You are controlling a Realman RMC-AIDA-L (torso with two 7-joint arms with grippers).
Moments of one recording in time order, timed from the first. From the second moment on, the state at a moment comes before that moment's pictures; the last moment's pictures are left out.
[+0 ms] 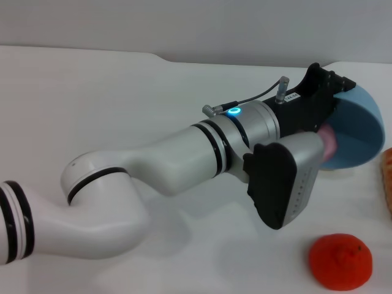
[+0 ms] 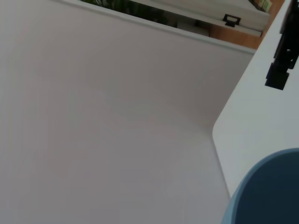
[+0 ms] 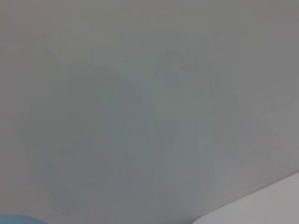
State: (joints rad) left arm -0.62 -2.08 2.45 0.93 2.60 -0.36 -1.87; right arm 0.18 2.07 -0.17 -0.15 -1.58 -1.40 0.96
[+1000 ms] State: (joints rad) left arm -0.64 -2.08 2.31 0.93 1.94 -0.32 -1.79; right arm 0.25 2.06 -0.23 -0.31 -1.87 -1.39 1.38
